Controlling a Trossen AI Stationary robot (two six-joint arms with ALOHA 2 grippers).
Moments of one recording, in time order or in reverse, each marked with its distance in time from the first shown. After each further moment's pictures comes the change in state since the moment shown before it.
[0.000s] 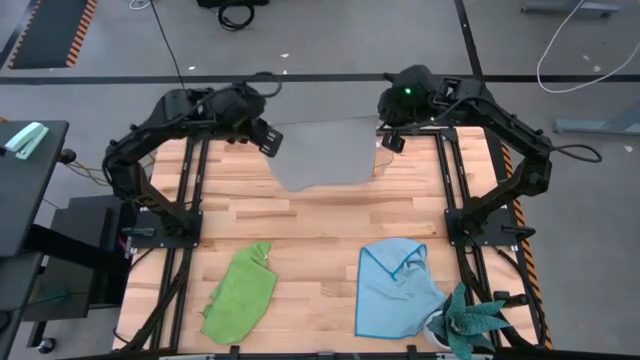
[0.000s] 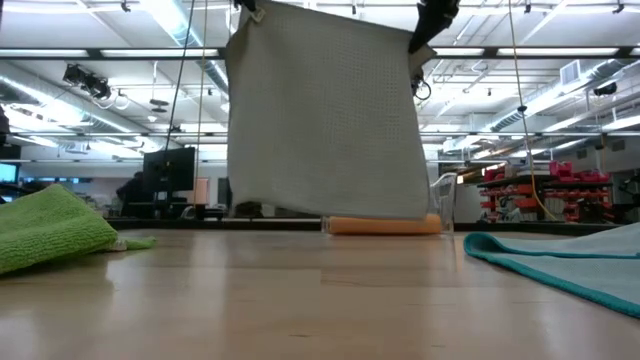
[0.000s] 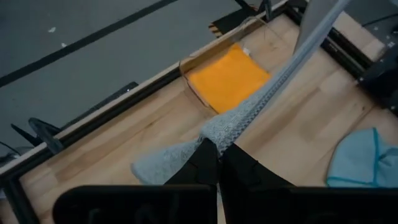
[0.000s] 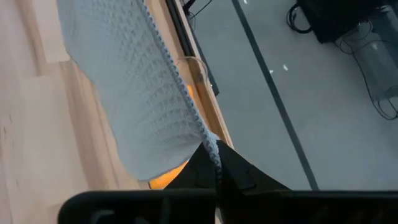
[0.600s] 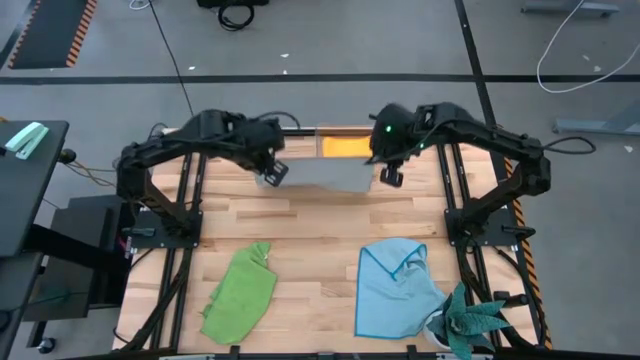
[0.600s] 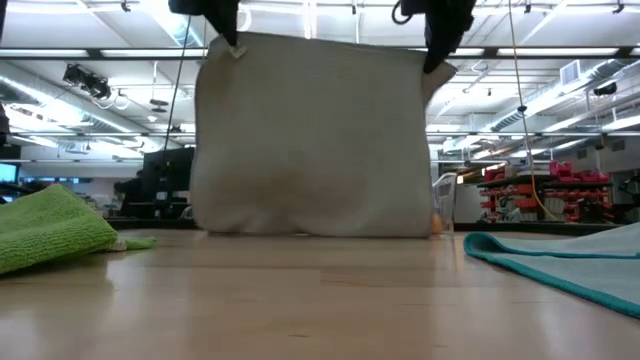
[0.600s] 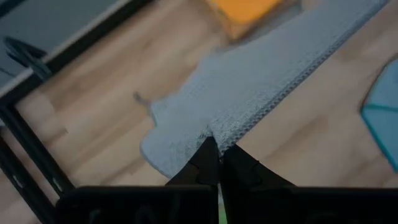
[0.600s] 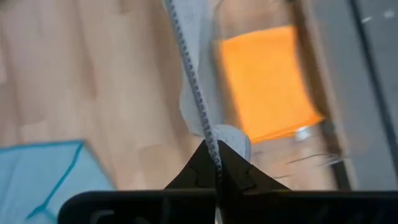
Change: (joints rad) left arm -0.087 0.031 -0.191 -0.137 0.094 -0.142; right arm 0.155 -0.002 -0.190 -0.093 -0.137 0.191
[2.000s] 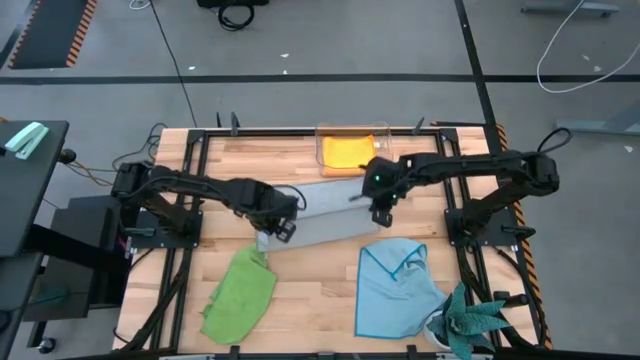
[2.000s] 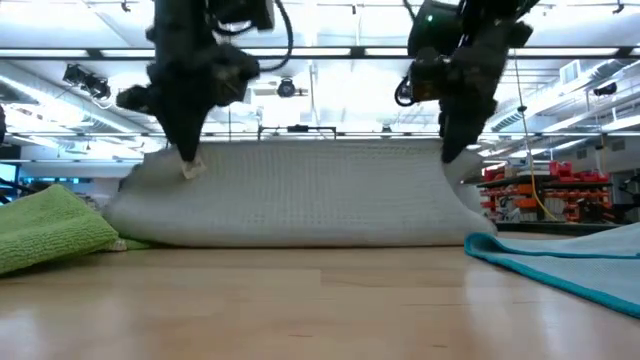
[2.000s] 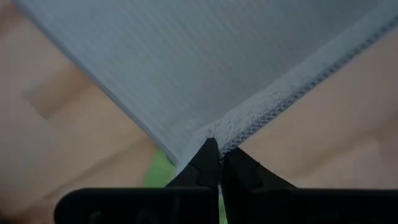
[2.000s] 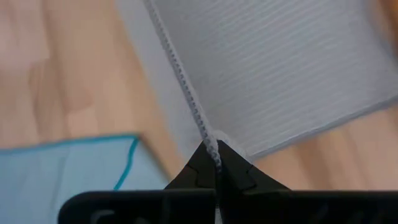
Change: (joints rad) left arm -0.249 -0.013 -0.750 0.535 0.269 -0.393; right arm 0.099 -0.059 -0.676 0.579 -0.253 0.234
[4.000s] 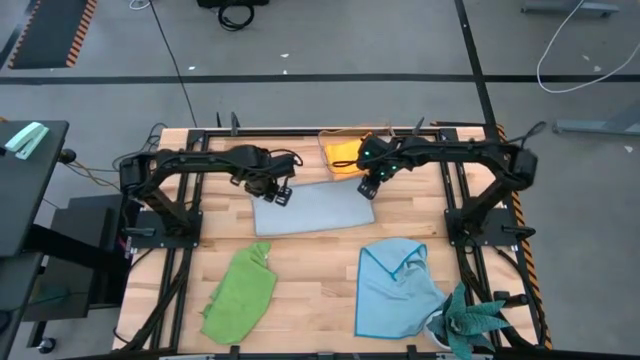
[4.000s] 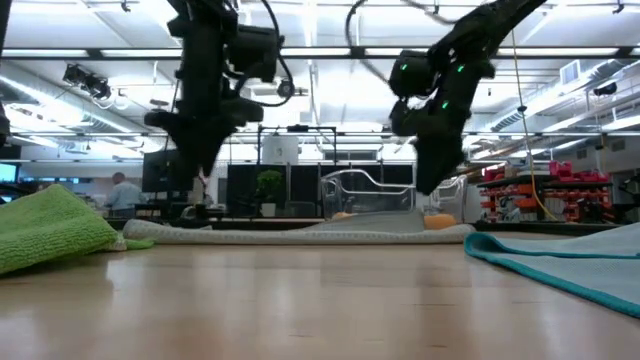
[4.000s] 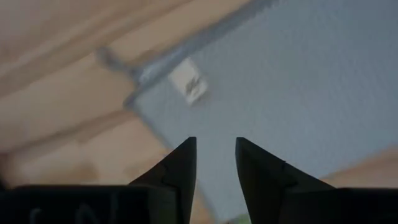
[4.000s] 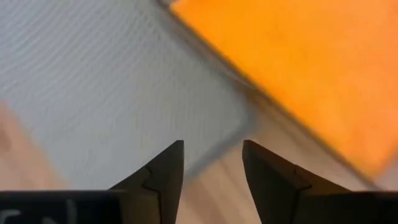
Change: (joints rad) left arm 0.339 0.033 0.010 -0.034 -0.091 0.238; right arm -0.226 0.169 0.058 0.091 0.158 0.023
